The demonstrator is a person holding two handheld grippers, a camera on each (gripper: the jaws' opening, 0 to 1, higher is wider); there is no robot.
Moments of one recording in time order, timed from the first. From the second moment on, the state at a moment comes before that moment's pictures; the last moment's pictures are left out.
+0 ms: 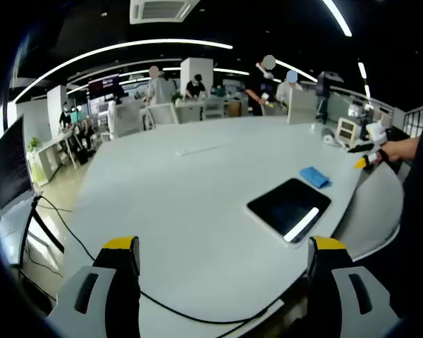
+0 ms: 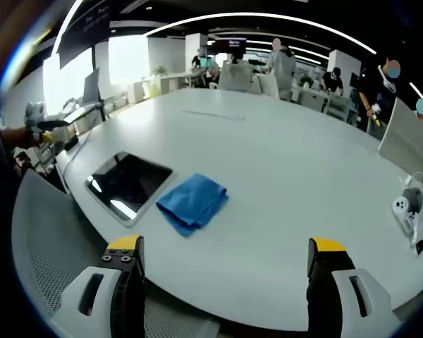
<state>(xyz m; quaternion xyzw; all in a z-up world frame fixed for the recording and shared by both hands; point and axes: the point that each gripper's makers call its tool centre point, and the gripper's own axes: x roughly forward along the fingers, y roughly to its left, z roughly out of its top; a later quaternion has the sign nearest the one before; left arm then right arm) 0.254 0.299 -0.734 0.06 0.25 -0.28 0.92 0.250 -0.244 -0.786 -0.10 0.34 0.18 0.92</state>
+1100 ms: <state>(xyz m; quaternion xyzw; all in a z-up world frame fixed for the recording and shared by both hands) 0.271 0.311 -0.731 0.07 0.24 -0.30 0.92 0.257 -0.221 -0.787 -0.10 0.35 0.18 0.91</state>
